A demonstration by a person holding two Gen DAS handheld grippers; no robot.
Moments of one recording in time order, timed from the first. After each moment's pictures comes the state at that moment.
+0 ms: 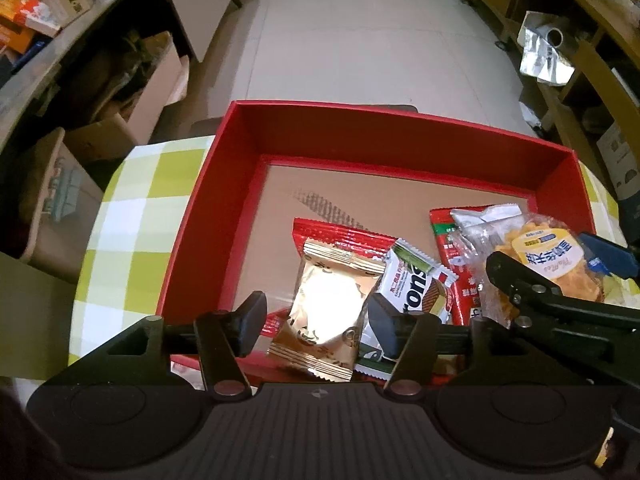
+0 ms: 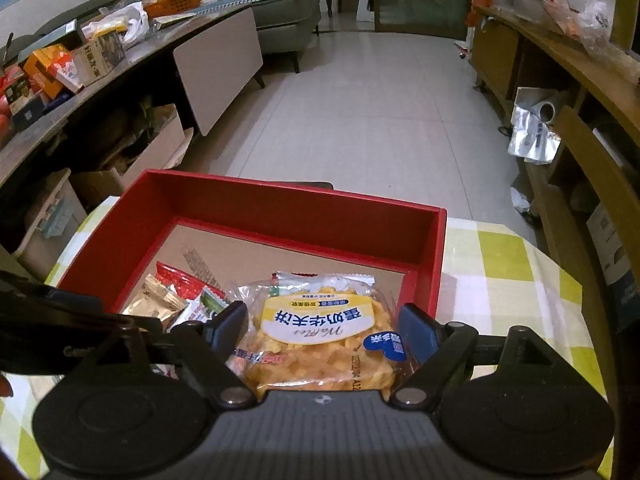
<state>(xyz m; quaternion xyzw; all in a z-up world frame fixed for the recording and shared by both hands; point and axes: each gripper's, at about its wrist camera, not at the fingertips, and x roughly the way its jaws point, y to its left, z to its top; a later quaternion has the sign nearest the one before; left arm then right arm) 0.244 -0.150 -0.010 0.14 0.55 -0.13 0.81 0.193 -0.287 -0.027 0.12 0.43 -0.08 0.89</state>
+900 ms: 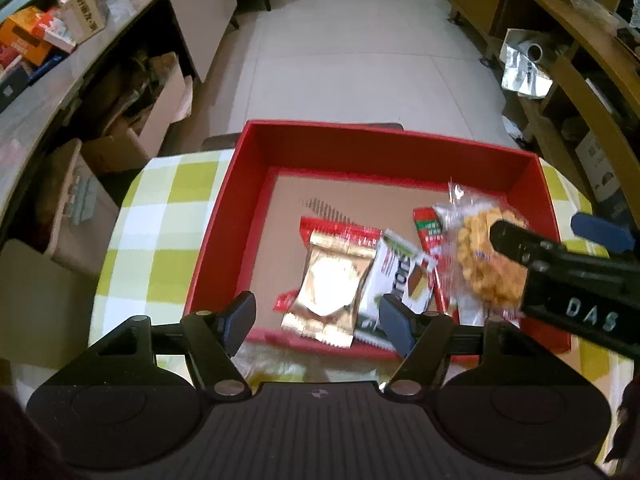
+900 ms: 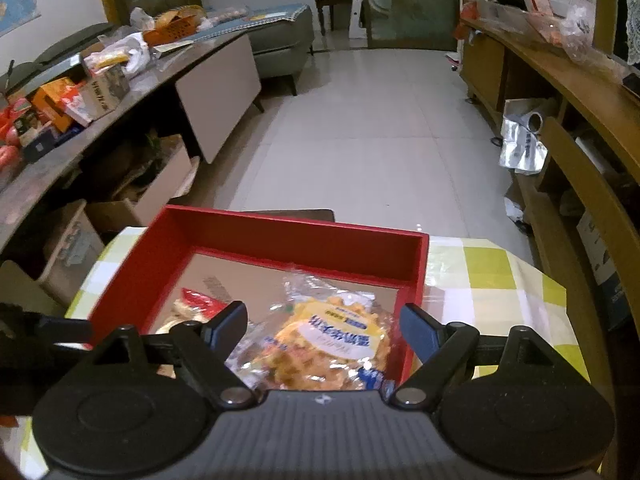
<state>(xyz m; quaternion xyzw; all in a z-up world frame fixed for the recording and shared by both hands) 0.213 -0.129 0.022 0.13 0.52 -0.15 0.83 0.170 -0.280 0.015 0.13 0.41 -0.08 0.90</state>
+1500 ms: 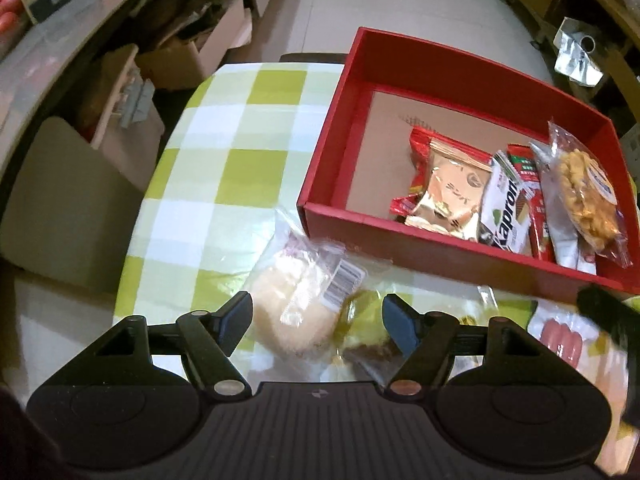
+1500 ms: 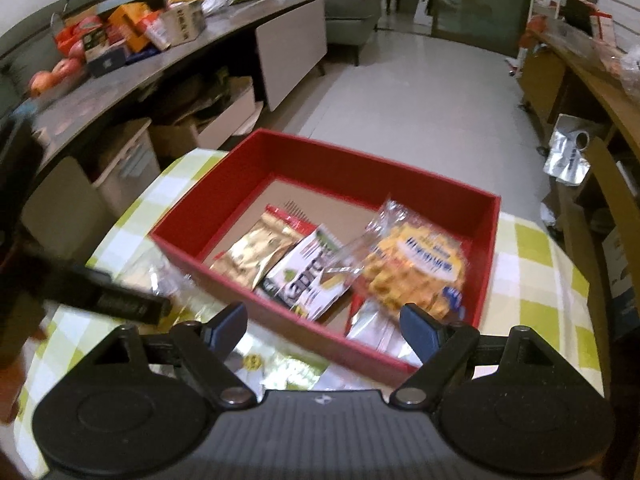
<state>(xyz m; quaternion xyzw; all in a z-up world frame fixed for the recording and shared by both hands) 0.214 -0.050 -0.015 0.11 0.58 -0.10 0.80 0.135 -0.211 0.014 0.07 0.45 -0.01 0.89</state>
